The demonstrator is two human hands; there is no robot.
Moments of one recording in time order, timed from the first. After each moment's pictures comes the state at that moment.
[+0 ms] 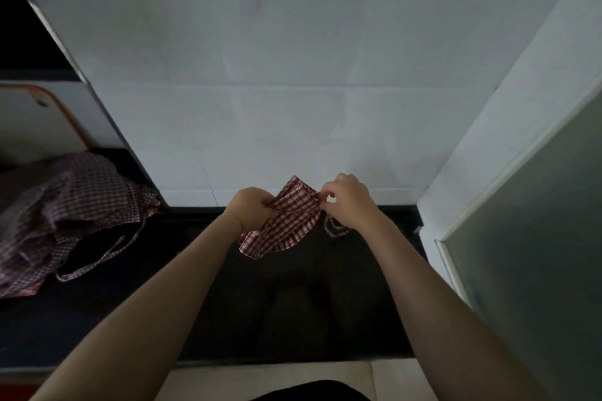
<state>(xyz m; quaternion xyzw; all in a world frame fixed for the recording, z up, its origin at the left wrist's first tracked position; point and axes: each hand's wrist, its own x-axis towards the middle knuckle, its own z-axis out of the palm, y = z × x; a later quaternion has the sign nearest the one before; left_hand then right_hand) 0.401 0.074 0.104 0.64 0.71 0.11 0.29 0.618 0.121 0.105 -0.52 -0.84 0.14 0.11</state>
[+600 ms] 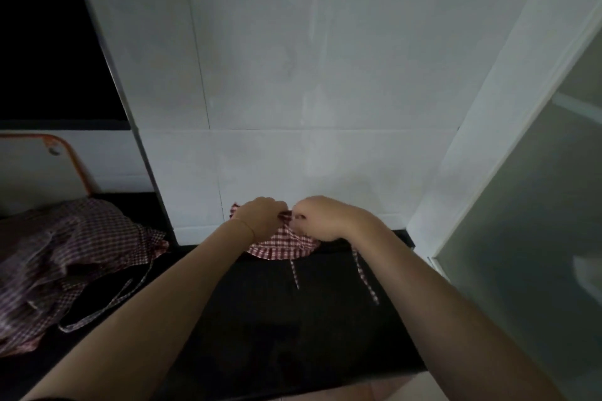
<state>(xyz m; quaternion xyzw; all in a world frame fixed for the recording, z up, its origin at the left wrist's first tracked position) 0.356 0.059 0.162 0.79 0.60 0.01 0.13 0.520 0.035 0.229 -0.47 -0.85 0.21 -0.06</state>
